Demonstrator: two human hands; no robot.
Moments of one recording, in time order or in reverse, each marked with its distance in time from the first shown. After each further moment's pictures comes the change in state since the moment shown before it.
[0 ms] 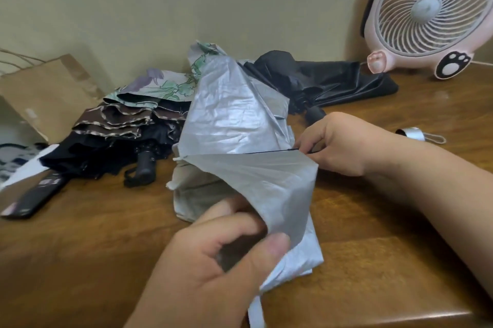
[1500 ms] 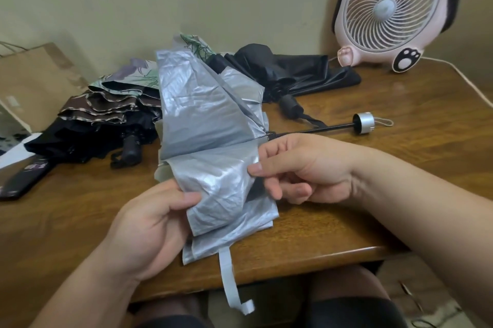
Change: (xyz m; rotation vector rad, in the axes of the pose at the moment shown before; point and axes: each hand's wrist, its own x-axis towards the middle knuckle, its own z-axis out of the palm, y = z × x) left_hand 0.000 -0.041 -0.031 -0.720 -0.083 -0.253; right_hand -0.068 -0.053 0.020 1.209 -0.526 0.186
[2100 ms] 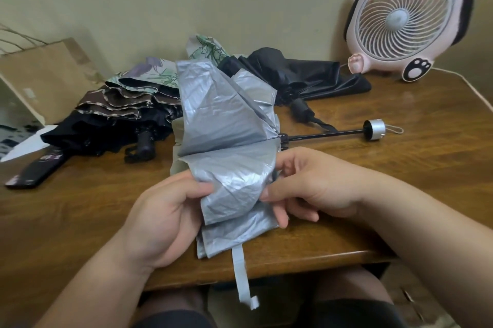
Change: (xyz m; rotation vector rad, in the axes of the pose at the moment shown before) left_hand -0.001 0.002 0.002 0.000 0.063 0.048; right_hand -0.003 0.008 0.025 -0.307 0.043 -0.127
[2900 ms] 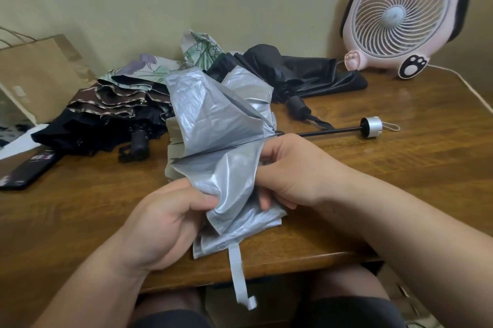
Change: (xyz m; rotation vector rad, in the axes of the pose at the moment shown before) left_hand 0.005 -0.003 -0.009 0.156 -0.051 -0.067; right_hand 0.012 -0.014 0.025 -0.212 0.353 0.028
